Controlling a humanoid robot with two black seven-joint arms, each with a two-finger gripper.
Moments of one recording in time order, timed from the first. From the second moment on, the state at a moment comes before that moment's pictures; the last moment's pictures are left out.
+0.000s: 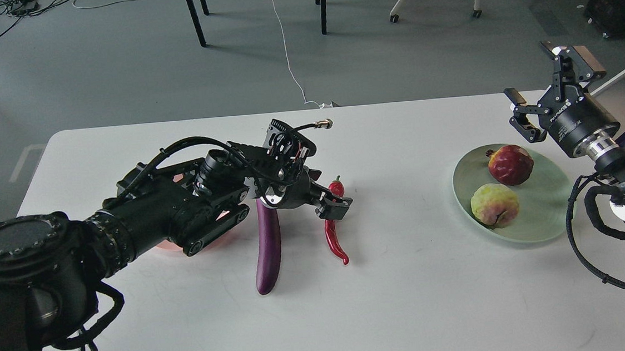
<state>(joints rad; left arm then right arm) -1.06 -0.04 -0.13 -0.61 1.87 -0.33 -0.34 0.62 -0.62 0.57 0.90 -0.11 0.31 0.49</state>
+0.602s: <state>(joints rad) -1.04 -0.04 -0.08 -0.55 1.86 -0.34 -0.34 0.61 -0.62 0.57 0.91 -0.10 0.31 0.49</state>
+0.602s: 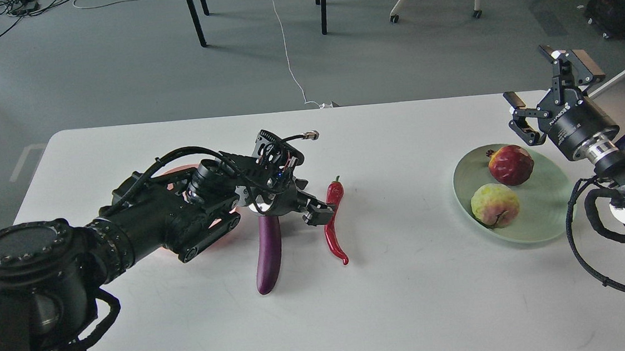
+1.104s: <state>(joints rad) -1.07 -0.04 -0.09 -0.56 1.78 -0.34 -0.34 0.61 -0.62 0.57 0.91 -0.10 0.31 0.49</state>
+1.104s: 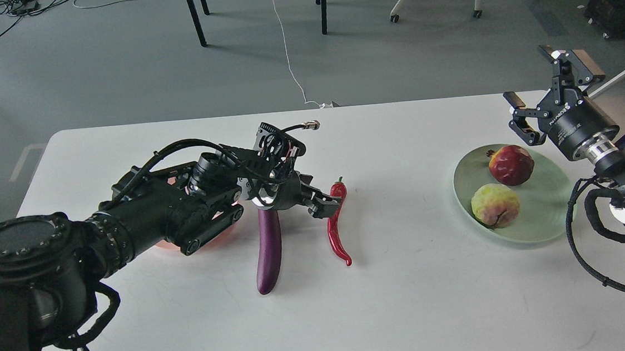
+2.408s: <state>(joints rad) -1.04 -0.04 -0.08 -0.56 1.78 -0.35 -0.33 0.59 -0.64 0.57 0.91 -0.10 0.32 0.49</state>
